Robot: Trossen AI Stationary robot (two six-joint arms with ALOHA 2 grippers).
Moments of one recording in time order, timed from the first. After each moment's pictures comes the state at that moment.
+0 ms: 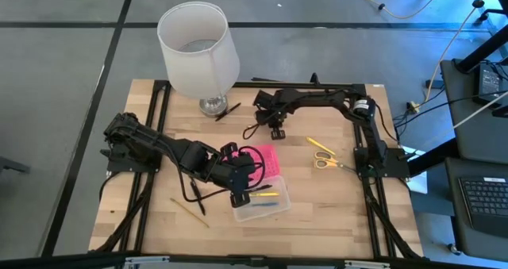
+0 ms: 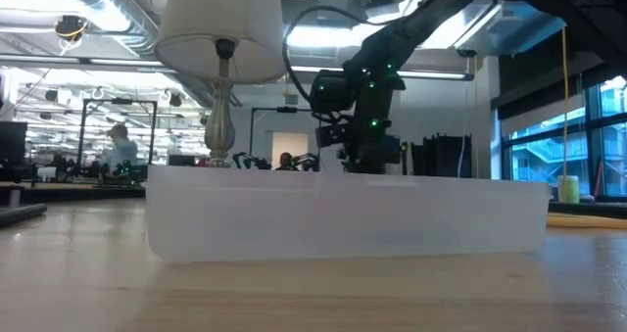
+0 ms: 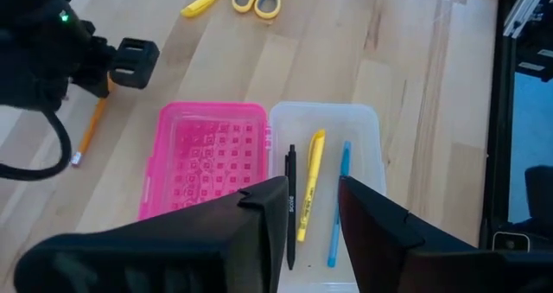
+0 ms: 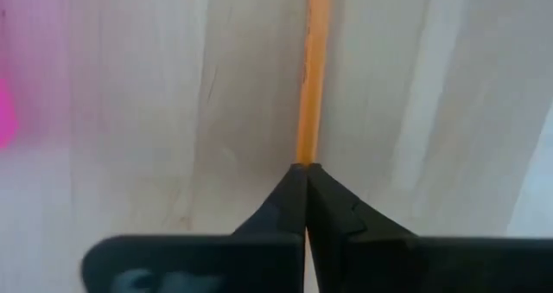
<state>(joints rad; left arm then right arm) -0.39 1.74 1.78 -1.01 -0.37 -0.60 -0.38 2.15 1.49 -0.78 -0.02 -0.50</state>
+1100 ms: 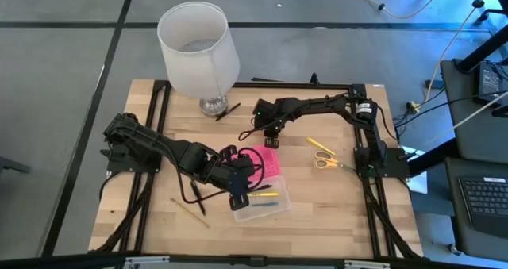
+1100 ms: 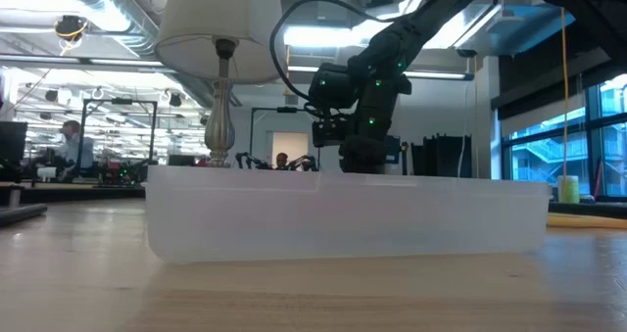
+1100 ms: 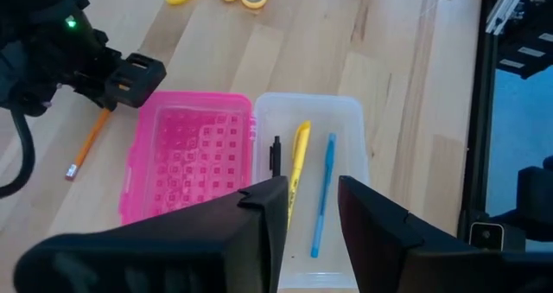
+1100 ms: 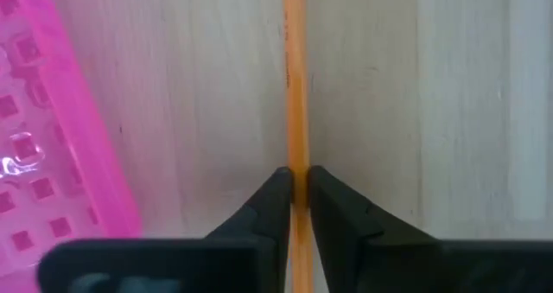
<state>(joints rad) -0.41 1.74 1.78 -1.01 -0.34 -0.63 -0.30 2.13 1.39 -0.63 -0.12 -0.21</state>
